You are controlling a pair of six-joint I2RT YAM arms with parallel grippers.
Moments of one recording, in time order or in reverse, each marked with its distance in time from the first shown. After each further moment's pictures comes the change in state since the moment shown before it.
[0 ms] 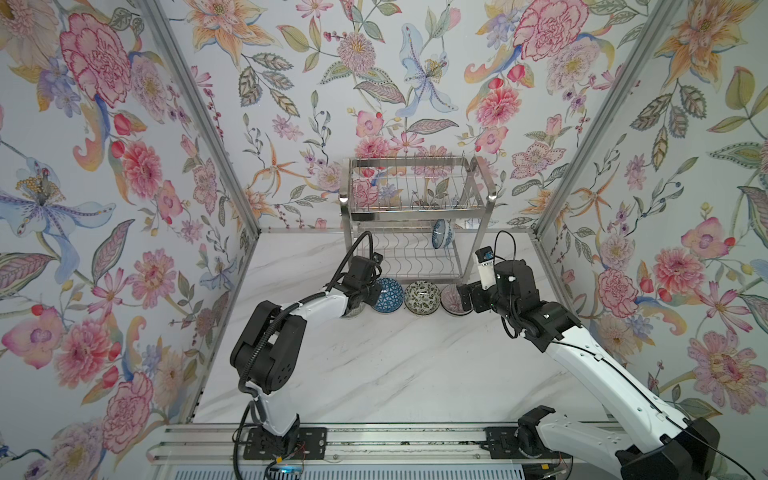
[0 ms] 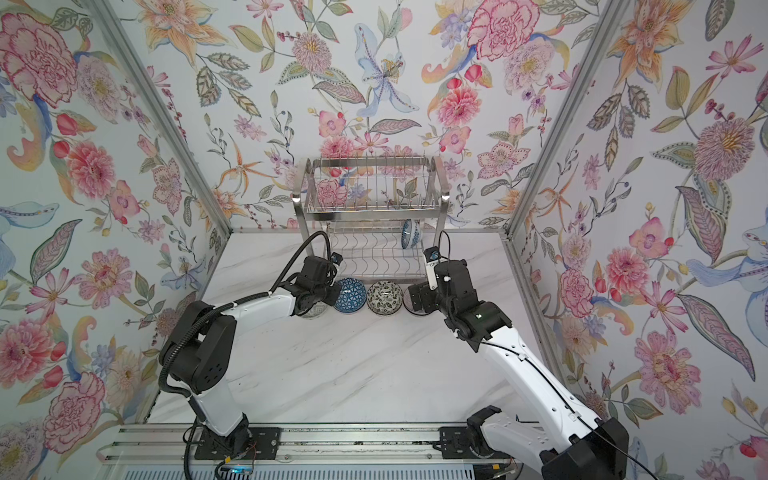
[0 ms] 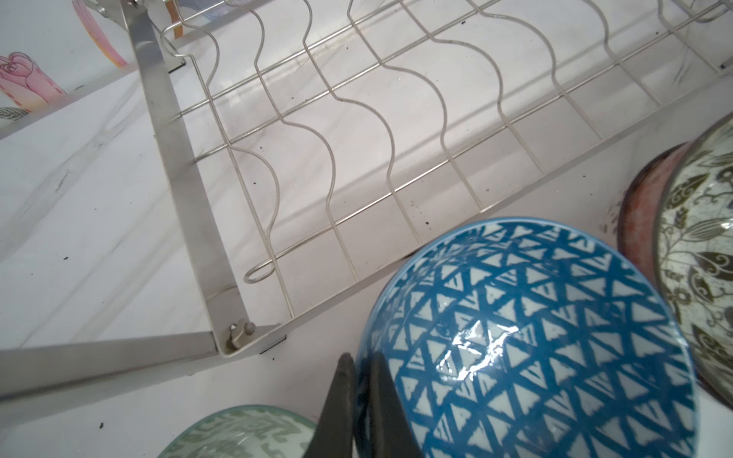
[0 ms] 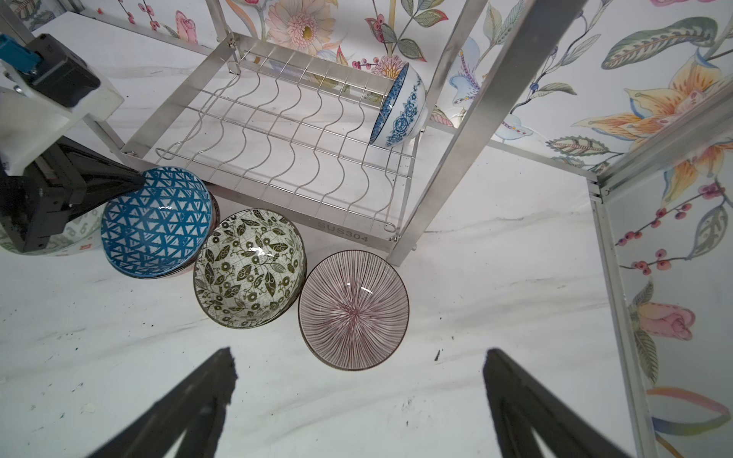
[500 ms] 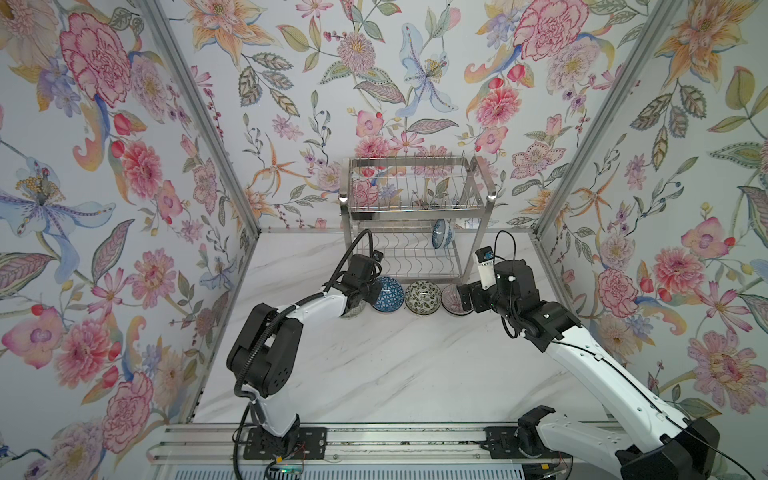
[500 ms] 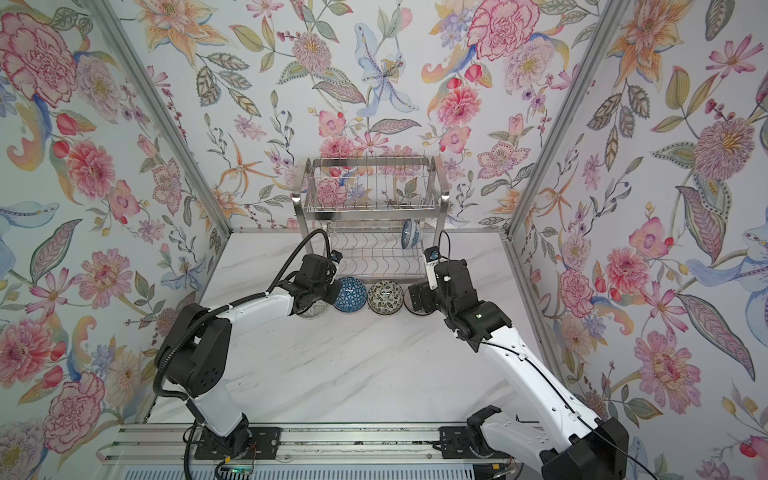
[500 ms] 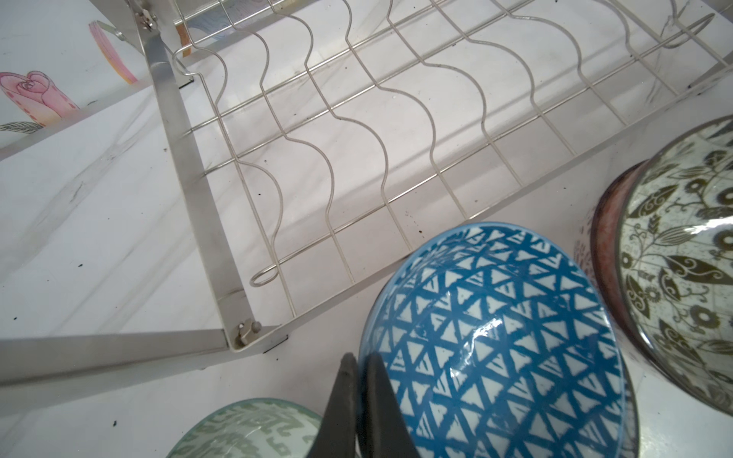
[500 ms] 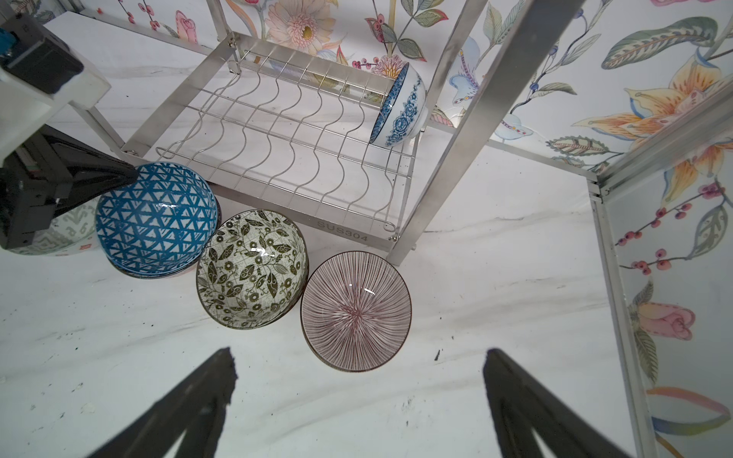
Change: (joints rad) left arm 0.000 -0.035 0.002 -0.023 -0.006 0.003; right arm 0.000 0.000 0.000 0.000 0.000 0.000
